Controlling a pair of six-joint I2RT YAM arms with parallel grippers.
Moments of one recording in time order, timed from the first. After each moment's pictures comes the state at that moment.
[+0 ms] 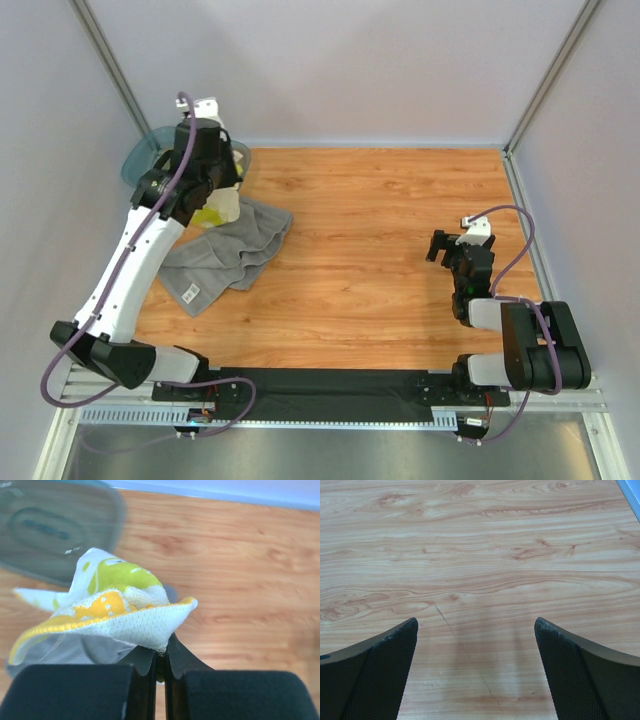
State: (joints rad) left arm -0.37 1.37 1.66 -0.82 -0.30 -0.36; right arm 0.02 1.35 0.24 0.88 0.09 0.07
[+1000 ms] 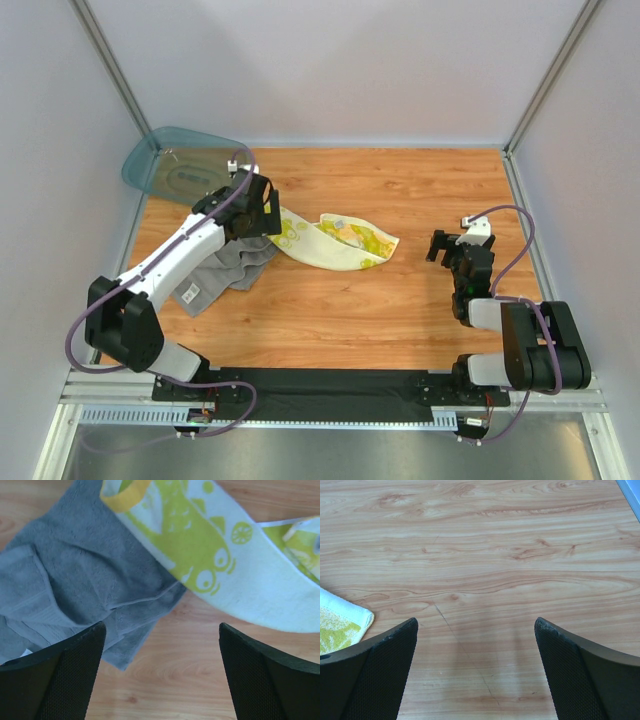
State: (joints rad) left arm -0.50 1.49 1.28 -0.71 -0.30 -0.45; right arm 0.02 1.35 0.24 0.88 0.09 0.07
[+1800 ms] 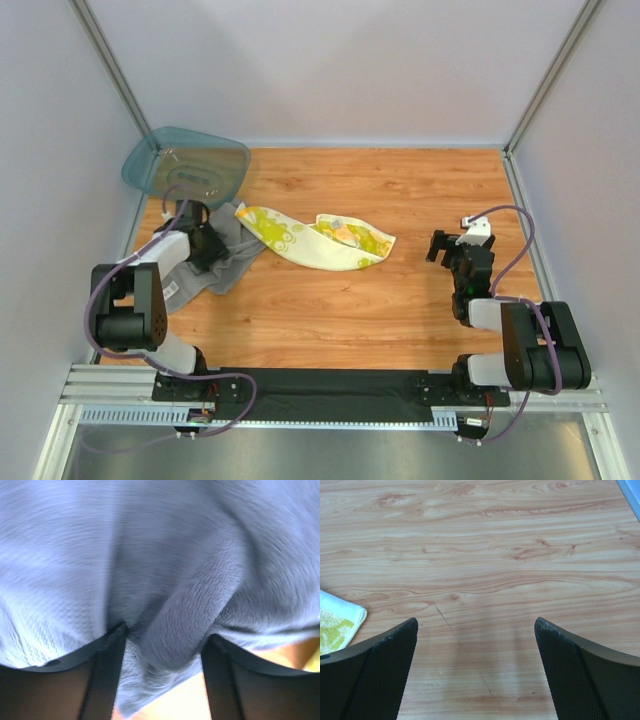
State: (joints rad) left arm 0.09 1.52 0.82 -0.41 -0.04 -0.62; right arm 0.02 1.35 0.24 0.88 0.09 0.07
